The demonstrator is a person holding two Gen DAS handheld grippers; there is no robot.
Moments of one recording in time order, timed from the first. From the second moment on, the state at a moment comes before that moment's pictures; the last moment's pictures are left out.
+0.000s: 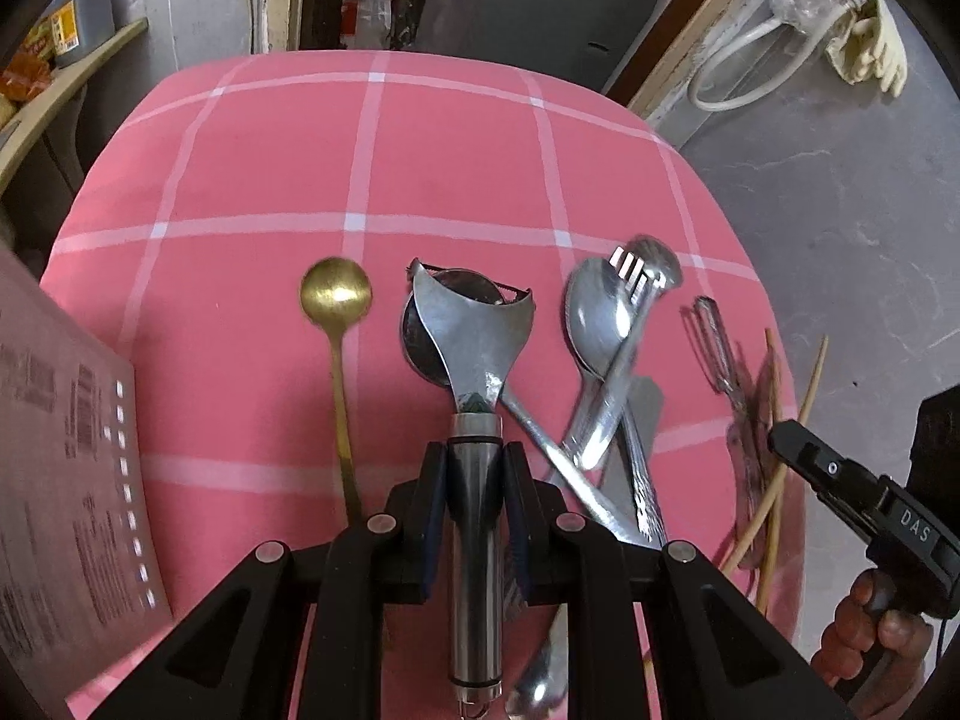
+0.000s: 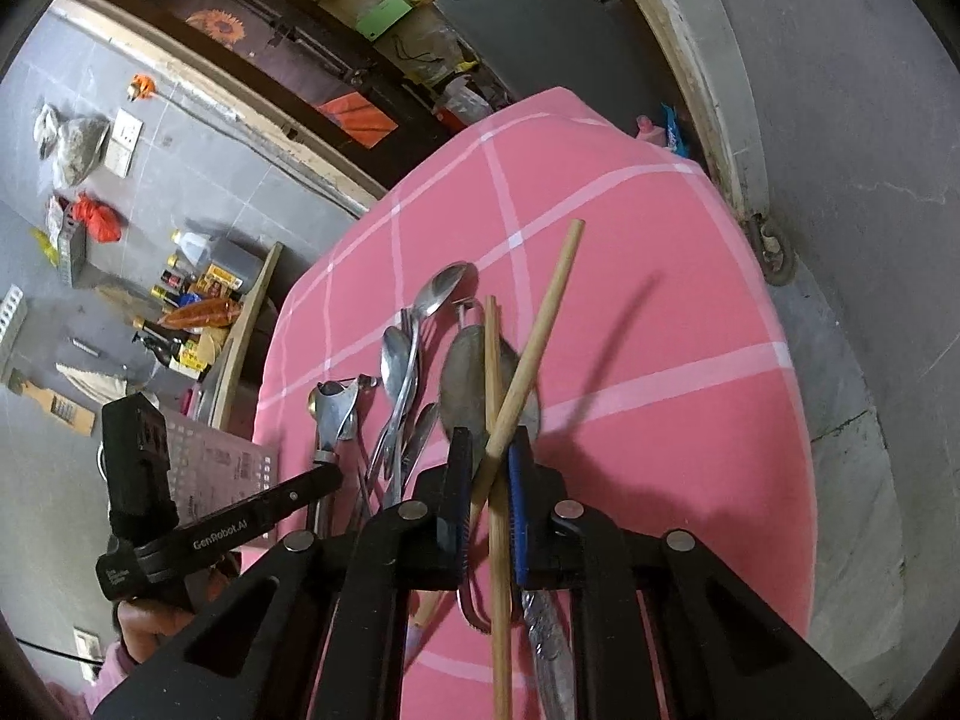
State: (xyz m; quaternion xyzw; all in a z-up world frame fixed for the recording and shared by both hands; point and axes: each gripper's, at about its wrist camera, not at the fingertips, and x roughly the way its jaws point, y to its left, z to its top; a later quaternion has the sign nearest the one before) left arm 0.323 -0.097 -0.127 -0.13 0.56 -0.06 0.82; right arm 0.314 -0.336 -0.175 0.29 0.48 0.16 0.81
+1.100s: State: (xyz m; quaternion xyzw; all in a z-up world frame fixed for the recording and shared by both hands) left arm 0.270 -0.099 -0.128 -0.16 0.55 -0.09 0.82; right arm 0.326 -0.353 -0.179 0.17 0.55 0.11 0.81
